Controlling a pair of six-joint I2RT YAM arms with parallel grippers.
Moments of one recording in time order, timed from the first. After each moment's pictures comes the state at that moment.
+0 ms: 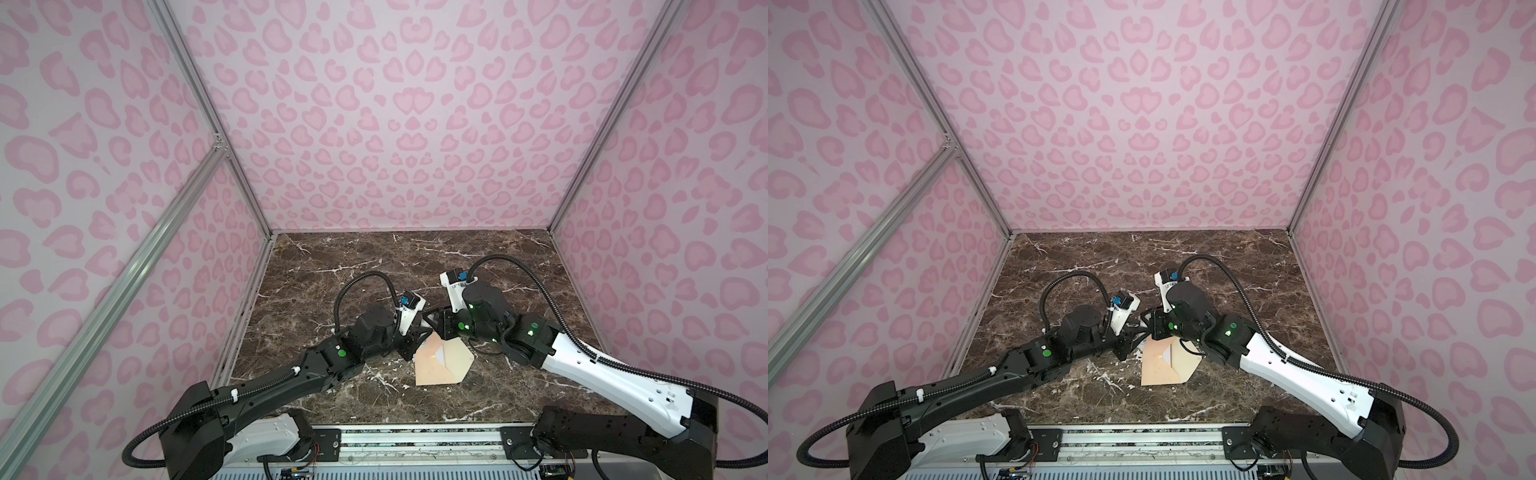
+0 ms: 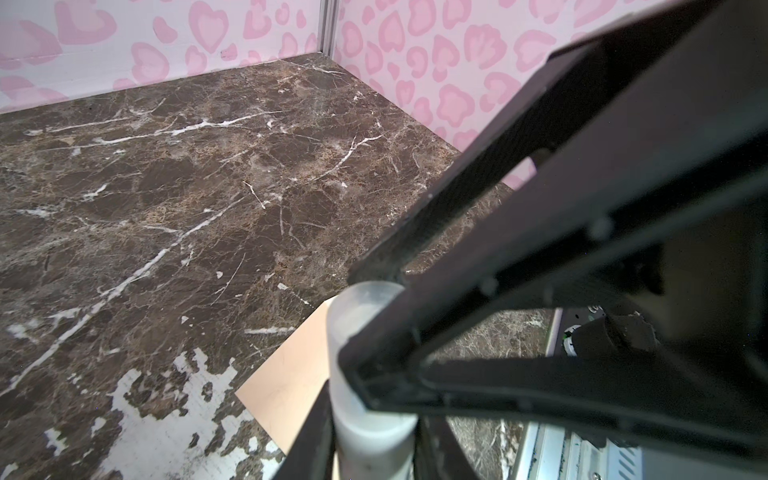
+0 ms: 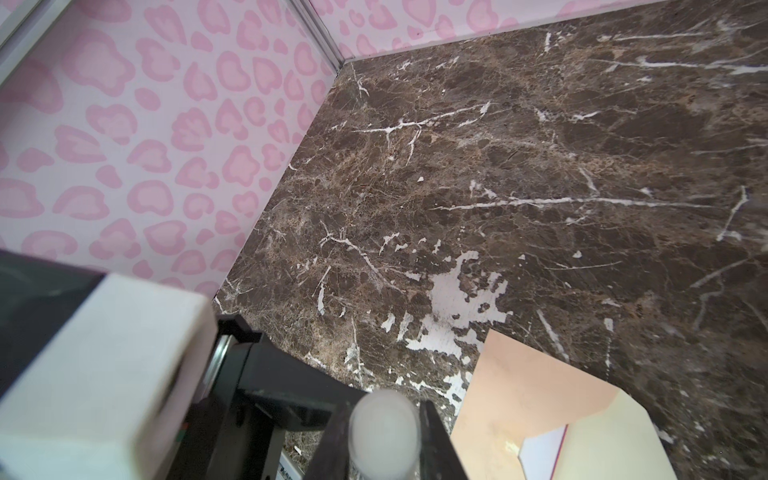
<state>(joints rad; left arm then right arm) -0.93 1.17 0.72 0.02 0.13 -0.24 0.88 1.16 1.03 -0.47 -0.03 0.62</state>
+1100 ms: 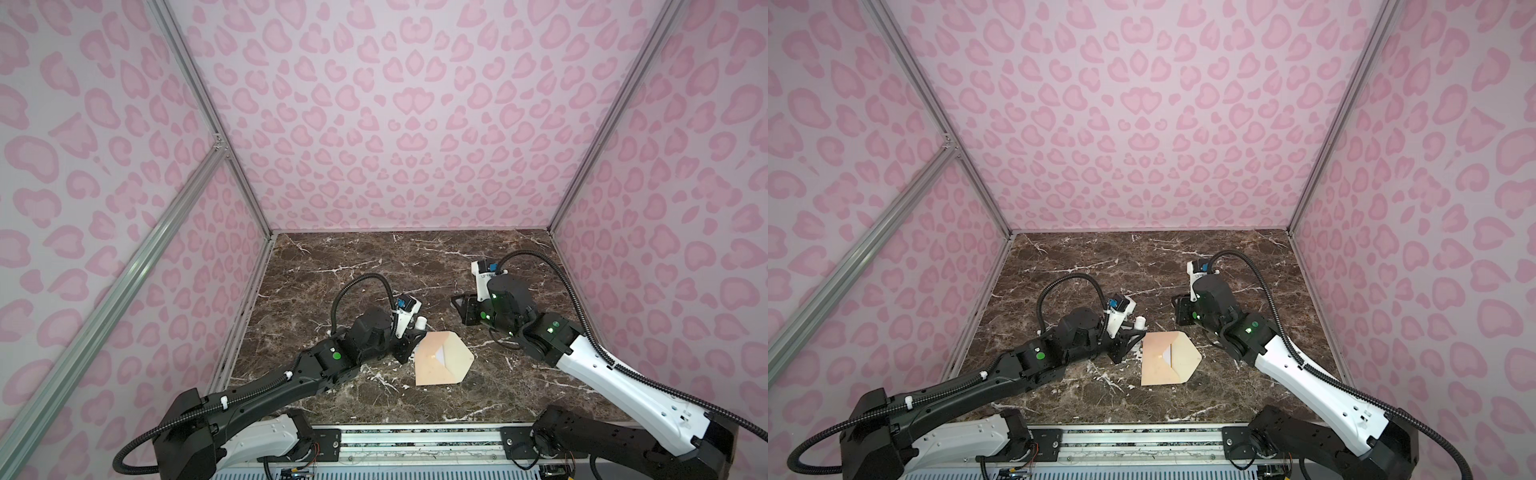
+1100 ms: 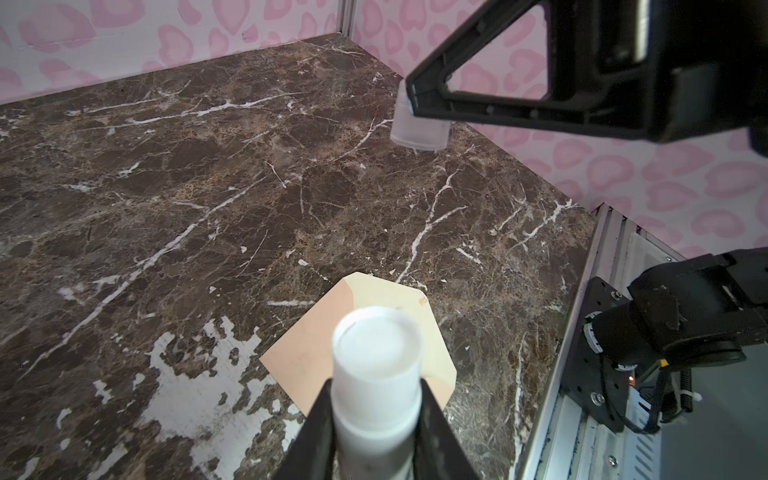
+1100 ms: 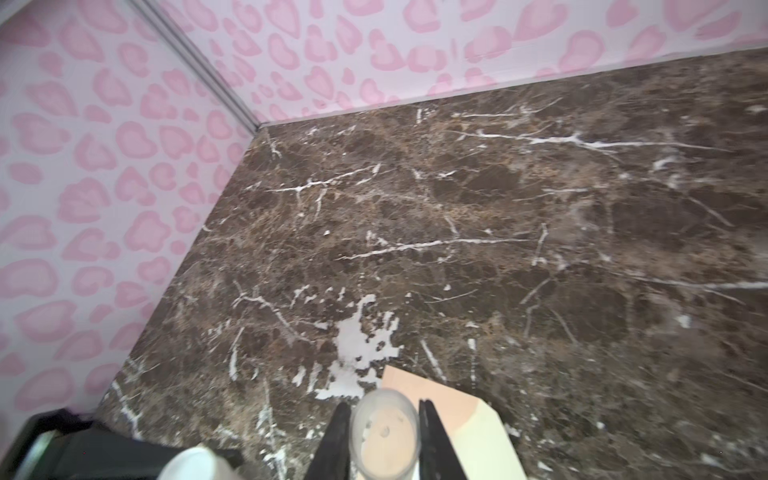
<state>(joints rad) -0.94 1.12 0.72 -0.08 0.08 -0.24 0.64 1.05 0.92 -0.48 0.10 0.53</state>
